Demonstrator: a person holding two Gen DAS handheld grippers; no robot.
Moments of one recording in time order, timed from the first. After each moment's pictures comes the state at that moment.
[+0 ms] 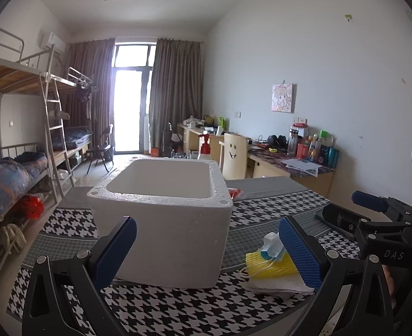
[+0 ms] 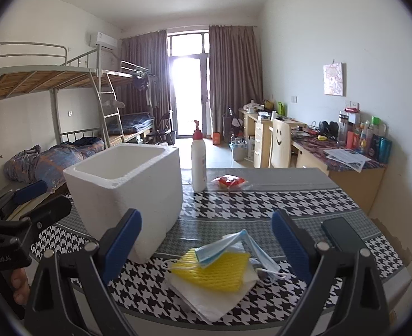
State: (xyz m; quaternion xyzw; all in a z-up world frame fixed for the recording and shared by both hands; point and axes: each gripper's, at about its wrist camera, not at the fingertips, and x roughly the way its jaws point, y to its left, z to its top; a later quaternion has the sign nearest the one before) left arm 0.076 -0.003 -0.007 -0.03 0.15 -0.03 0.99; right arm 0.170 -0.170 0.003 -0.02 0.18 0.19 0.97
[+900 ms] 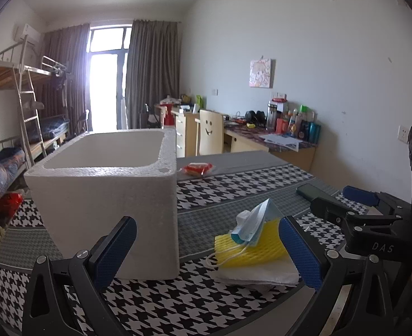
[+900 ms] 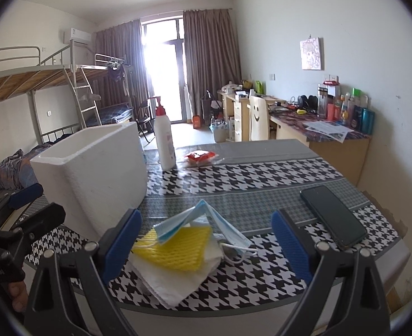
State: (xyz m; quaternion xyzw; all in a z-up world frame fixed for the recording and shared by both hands) left arm 0.107 -0.041 -0.029 -0.02 0.20 -0.09 0.97; right arm 0.188 -0.207 -0.028 0.01 0.23 0.14 0.96
